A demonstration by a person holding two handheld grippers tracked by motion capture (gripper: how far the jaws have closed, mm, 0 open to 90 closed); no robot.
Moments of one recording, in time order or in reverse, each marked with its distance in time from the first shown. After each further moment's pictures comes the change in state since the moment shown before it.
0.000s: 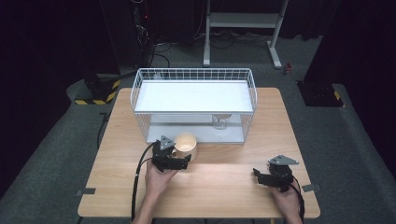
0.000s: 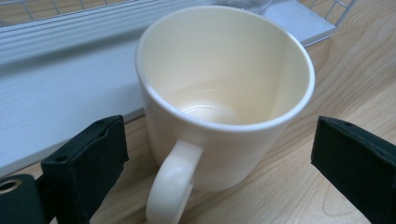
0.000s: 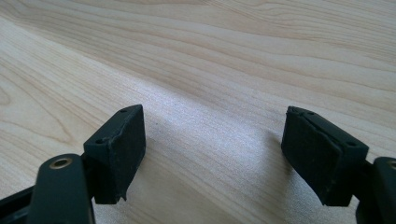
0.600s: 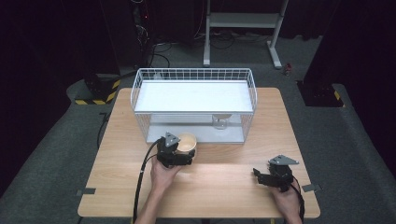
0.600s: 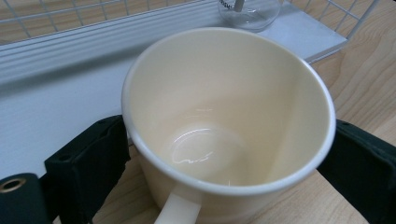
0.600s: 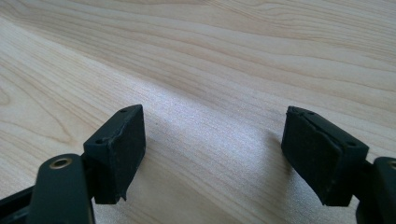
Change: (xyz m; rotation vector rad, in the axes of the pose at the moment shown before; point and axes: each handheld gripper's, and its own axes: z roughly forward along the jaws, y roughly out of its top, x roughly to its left) left arm -0.003 0.007 0.018 -0.035 0.025 0.002; right arm 0.000 0.000 0.000 0.000 0.000 -0.001
